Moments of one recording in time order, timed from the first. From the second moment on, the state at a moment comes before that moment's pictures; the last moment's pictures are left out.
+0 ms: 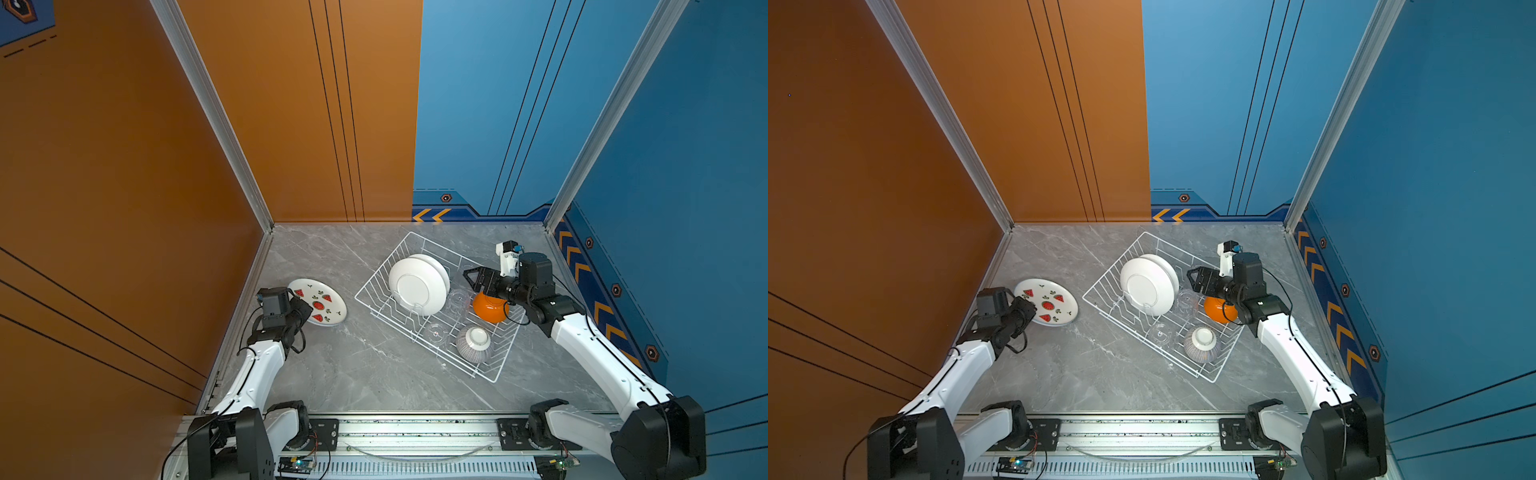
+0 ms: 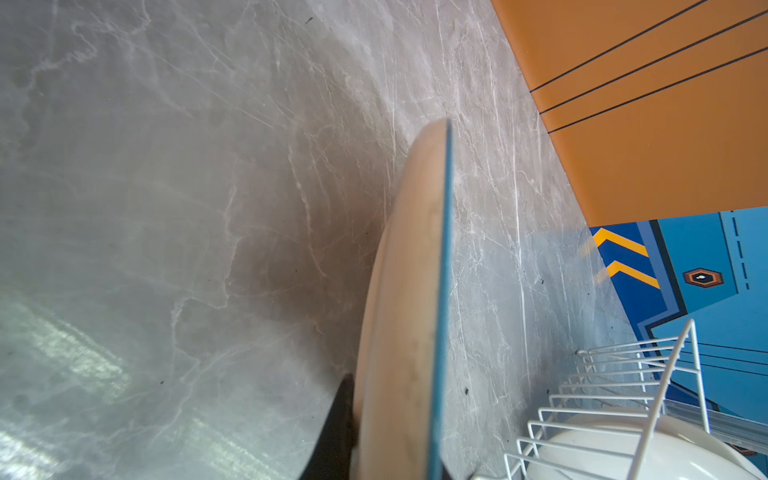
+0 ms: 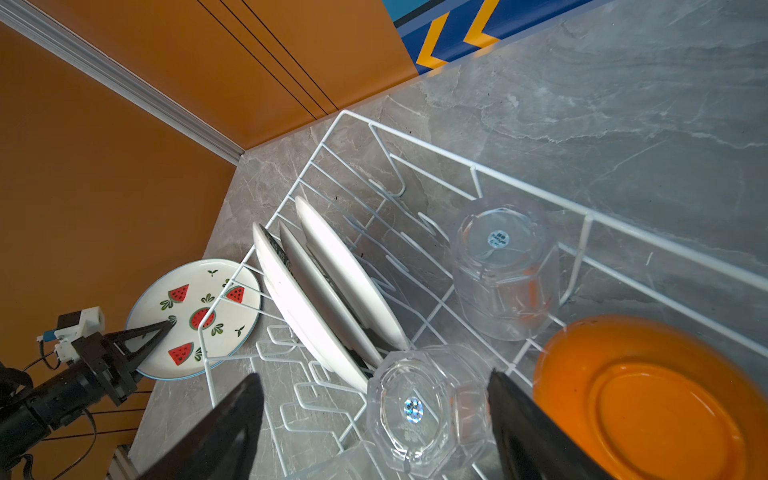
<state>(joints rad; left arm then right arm) 0.16 1.08 0.52 -0.17 0.09 -0.84 0.22 1.17 0.87 -0.26 -0.35 0.49</state>
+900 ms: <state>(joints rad) 0.20 1.22 0.44 -0.06 0.09 -0.88 0.21 1.22 0.87 -0.25 -0.34 0.49</state>
